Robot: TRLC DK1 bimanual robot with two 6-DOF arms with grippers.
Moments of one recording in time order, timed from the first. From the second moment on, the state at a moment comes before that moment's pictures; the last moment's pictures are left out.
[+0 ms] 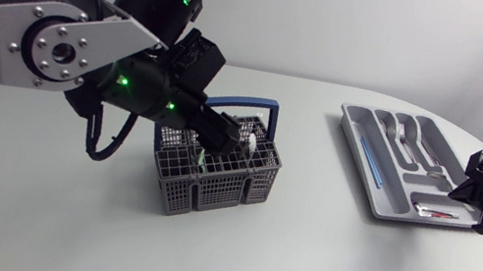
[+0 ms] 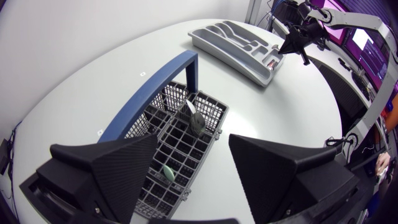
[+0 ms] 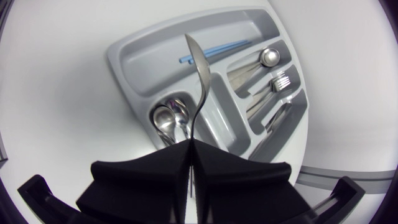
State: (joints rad) left arm -0.65 1.49 1.17 -0.45 0.09 0.03; right arm -0.51 1.80 1.20 -0.56 -0.28 -1.58
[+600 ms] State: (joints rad) left arm -0.65 1.40 1.06 -0.45 0.01 0.03; right arm -0.53 1.95 1.19 -0.26 -0.08 -1.76
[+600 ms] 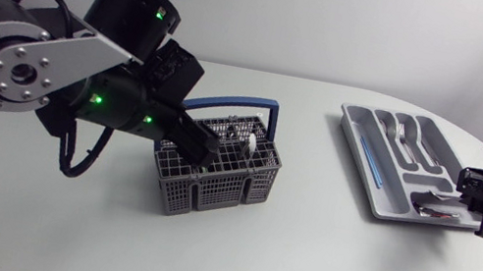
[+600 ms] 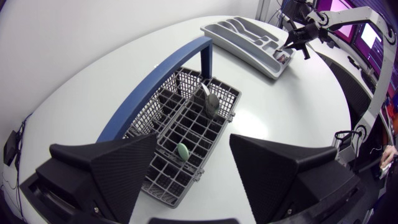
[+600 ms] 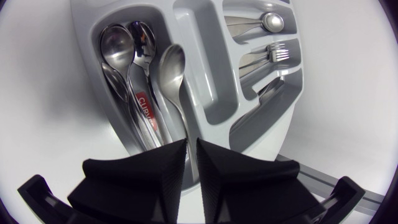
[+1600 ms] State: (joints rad) left arm -0.67 1.44 1.11 -0.63 -0.06 -0.07; right arm -0.36 1.63 1.11 -0.55 -0.25 -1.26
